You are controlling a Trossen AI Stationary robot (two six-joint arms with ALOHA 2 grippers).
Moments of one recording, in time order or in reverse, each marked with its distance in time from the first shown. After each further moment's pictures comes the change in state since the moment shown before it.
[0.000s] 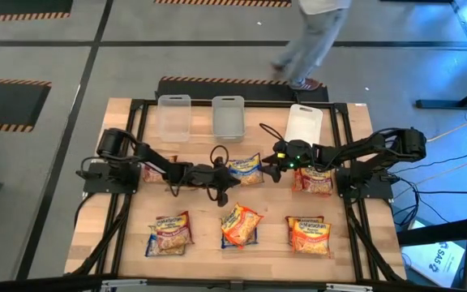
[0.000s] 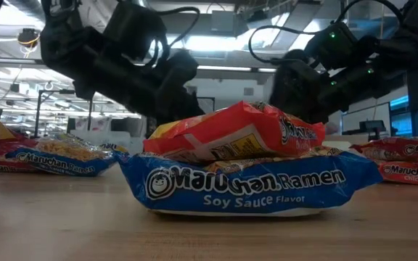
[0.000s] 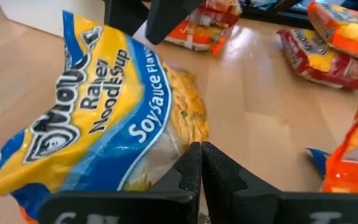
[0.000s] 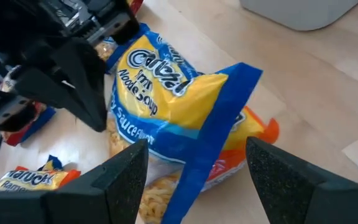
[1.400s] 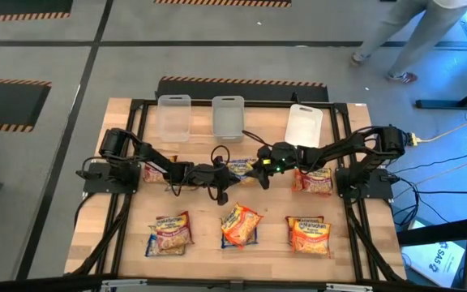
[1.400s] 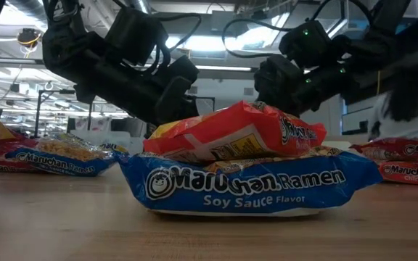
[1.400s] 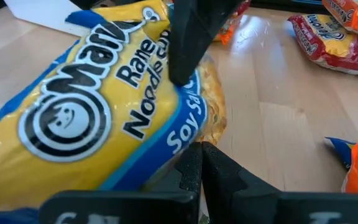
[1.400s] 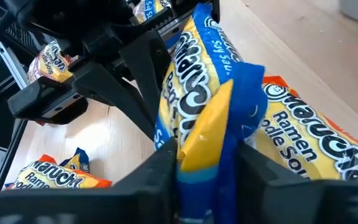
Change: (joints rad) left arm 0.012 0.014 -0.001 -0.006 -0.010 0.040; right arm 0.065 0.211 0.180 0.061 -0.093 -0.114
